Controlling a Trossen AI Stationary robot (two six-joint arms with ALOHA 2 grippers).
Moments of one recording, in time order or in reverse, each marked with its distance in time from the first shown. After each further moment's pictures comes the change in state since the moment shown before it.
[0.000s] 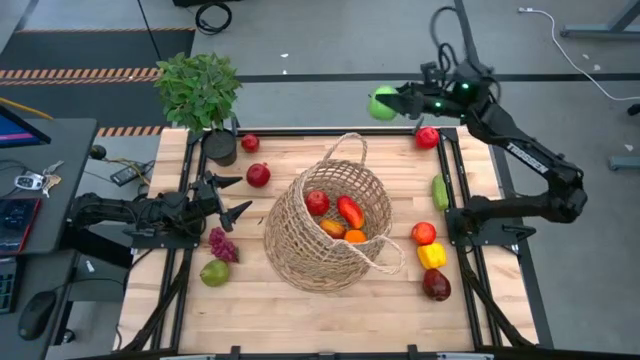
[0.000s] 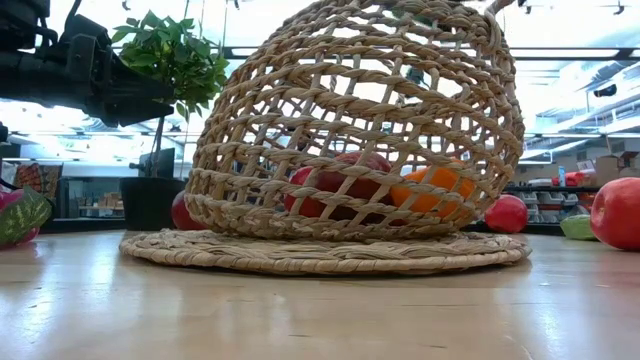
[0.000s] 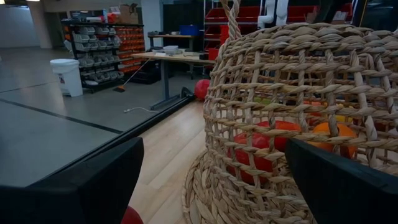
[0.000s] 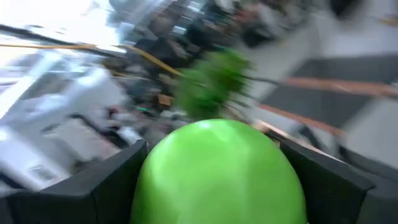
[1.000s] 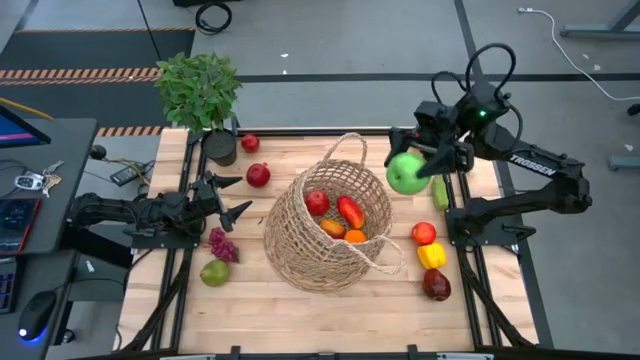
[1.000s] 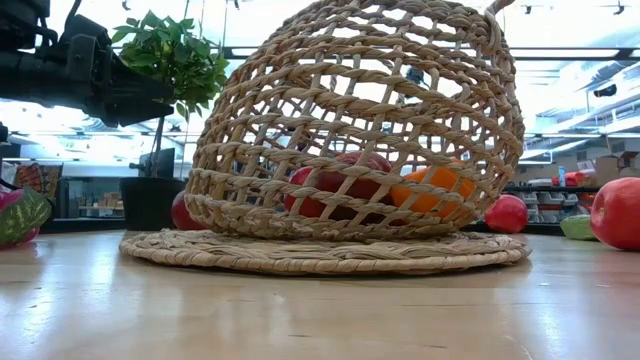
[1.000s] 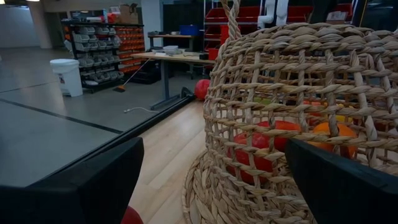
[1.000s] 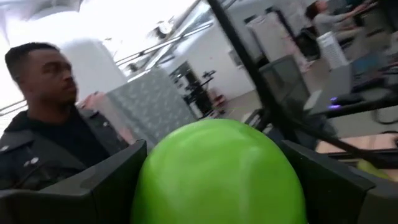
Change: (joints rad) left arm 0.000 0.000 0.000 0.000 0.000 0.000; right arm 0.347 -0.027 -0.007 0.302 -0.574 0.173
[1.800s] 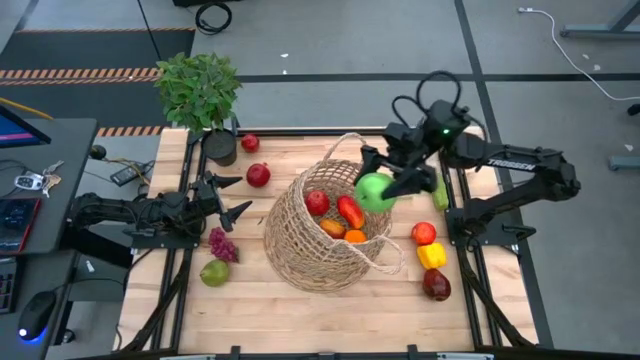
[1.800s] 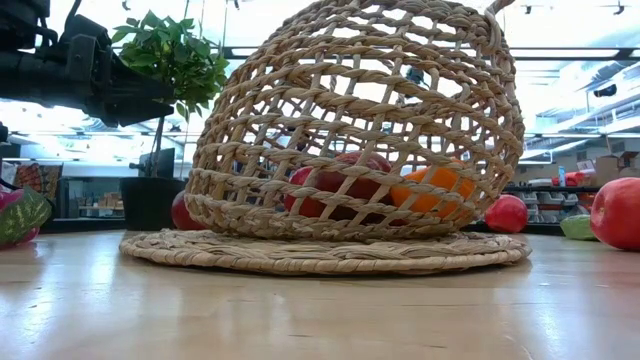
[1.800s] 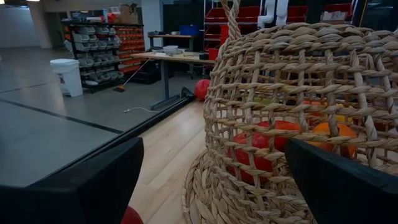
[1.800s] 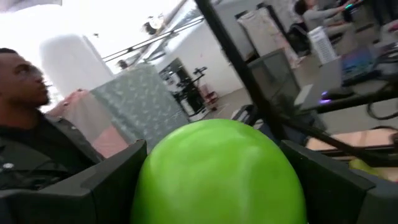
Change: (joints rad) left arm 0.000 0.000 0.000 0.000 0.000 0.000; right arm 0.191 0.148 -0.001 0.000 0.211 -0.150
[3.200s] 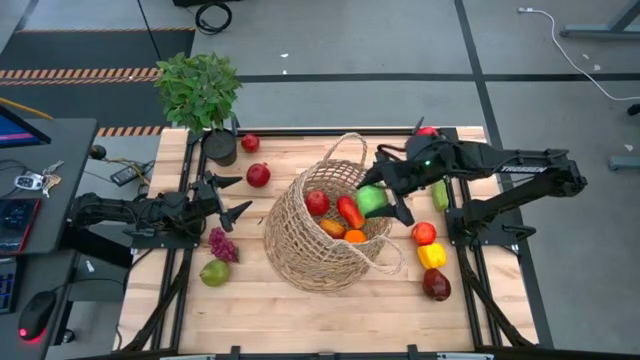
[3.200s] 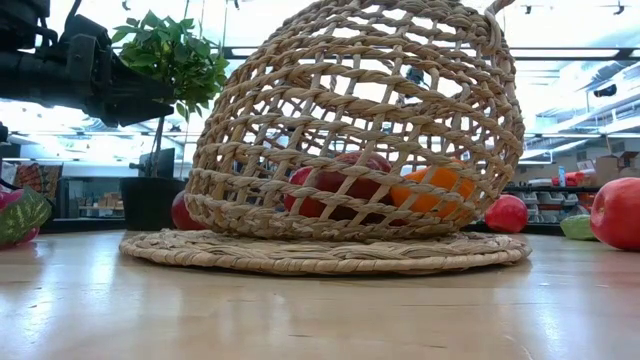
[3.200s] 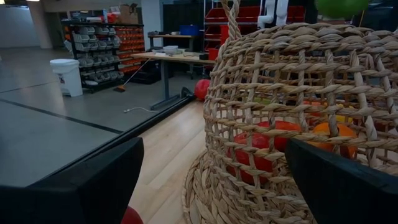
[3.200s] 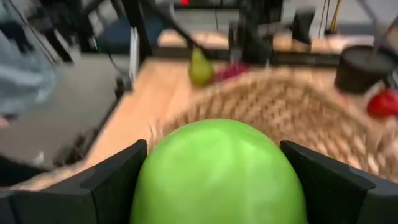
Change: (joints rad) left arm 0.000 0.000 0.000 0.000 0.000 0.000; right arm 0.178 -0.070 0.000 -0.781 0.646 -0.753
